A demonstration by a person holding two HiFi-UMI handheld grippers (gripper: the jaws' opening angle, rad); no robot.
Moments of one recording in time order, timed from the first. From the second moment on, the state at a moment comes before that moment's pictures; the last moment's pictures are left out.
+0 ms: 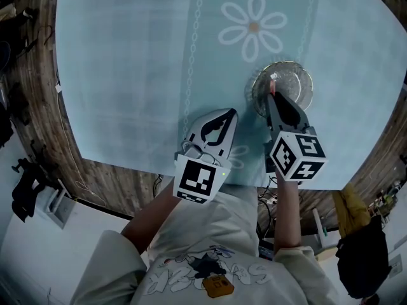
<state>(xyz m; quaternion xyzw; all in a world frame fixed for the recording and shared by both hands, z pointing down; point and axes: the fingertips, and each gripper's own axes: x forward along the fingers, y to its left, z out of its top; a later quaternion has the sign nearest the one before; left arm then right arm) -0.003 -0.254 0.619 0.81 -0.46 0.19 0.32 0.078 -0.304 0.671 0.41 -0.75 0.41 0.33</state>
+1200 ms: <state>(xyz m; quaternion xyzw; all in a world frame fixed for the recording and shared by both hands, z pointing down) 0.016 -0.227 0.566 0.81 -0.47 0.17 0.30 0.097 -0.275 0.591 0.45 -0.78 0.34 0.25</state>
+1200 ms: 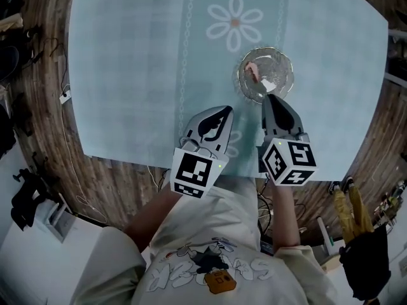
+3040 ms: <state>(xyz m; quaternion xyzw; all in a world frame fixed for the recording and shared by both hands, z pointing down) 0.016 -0.015 0.383 0.83 -0.49 0.10 0.27 0.117 -0.059 0.402 0.43 -0.84 0.29 0.15</state>
